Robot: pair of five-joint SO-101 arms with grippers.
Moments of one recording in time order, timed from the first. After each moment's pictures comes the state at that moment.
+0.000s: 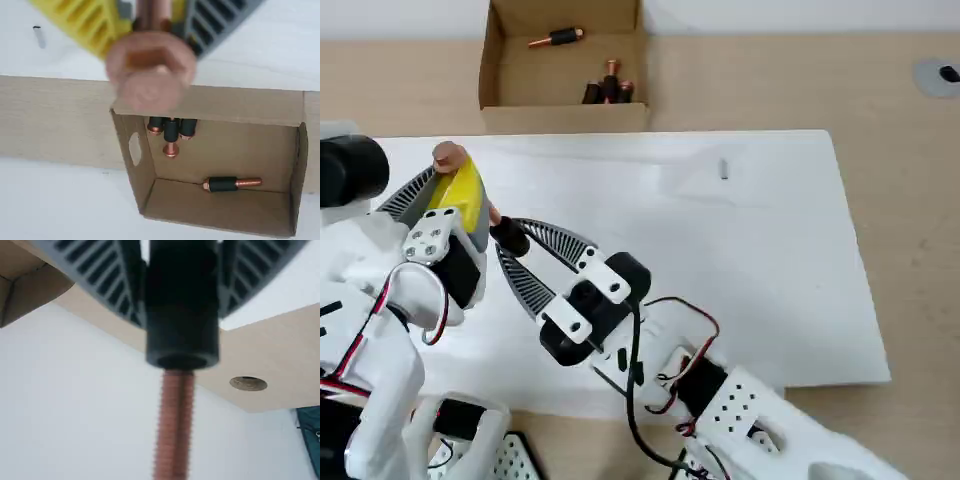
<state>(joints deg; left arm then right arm) 8.3 -62.8 12.0 71.9 4.4 -56.0 -63.5 79.8 -15.3 -0.6</state>
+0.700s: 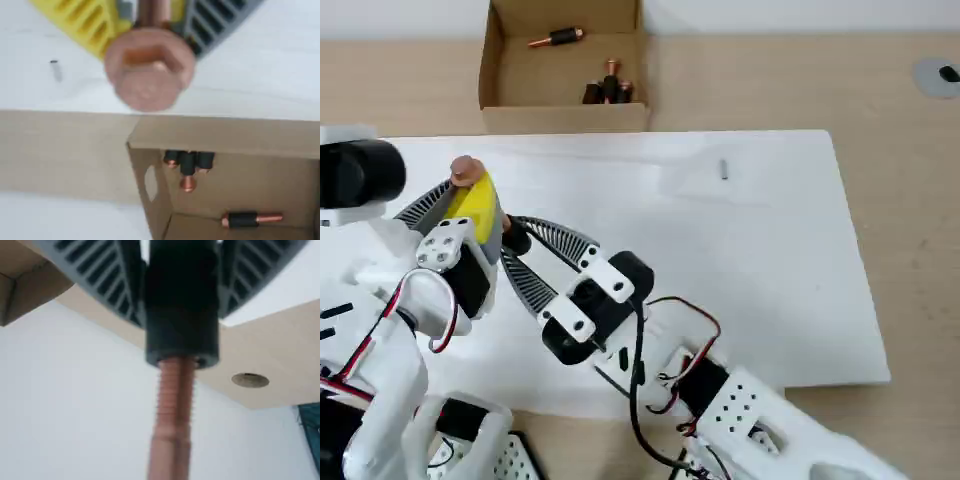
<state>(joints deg) 11.6 -62.9 12.2 76.1 5.8 -55.8 -63.7 79.8 -15.3 -0.7</state>
